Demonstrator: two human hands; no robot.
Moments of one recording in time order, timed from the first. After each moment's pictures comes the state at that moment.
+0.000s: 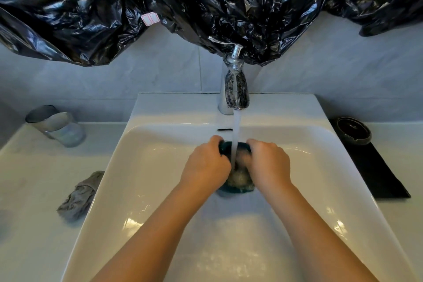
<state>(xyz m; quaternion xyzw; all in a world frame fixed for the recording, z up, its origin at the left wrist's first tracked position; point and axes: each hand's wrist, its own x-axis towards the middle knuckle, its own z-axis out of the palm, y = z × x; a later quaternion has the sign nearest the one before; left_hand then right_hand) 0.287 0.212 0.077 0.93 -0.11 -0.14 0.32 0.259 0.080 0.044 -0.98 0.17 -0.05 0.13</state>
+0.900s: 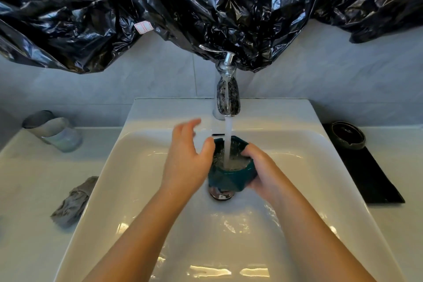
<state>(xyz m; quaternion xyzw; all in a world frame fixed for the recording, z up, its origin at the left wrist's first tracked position) 0.289 0.226 0.085 0.89 -0.11 0.03 0.45 0.258 0.074 0.049 -0.54 0.30 0.11 0.78</state>
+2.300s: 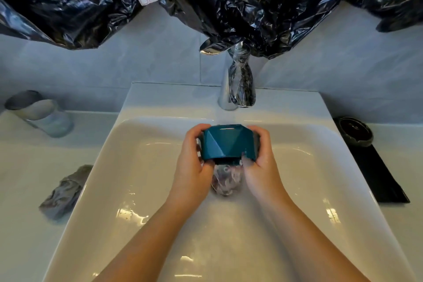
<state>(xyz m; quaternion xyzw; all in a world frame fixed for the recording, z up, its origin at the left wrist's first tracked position) 0.286 0.232 0.028 0.77 -0.14 -0.02 0.63 0.251 0.093 0.022 -0.75 0.09 -0.15 0.64</state>
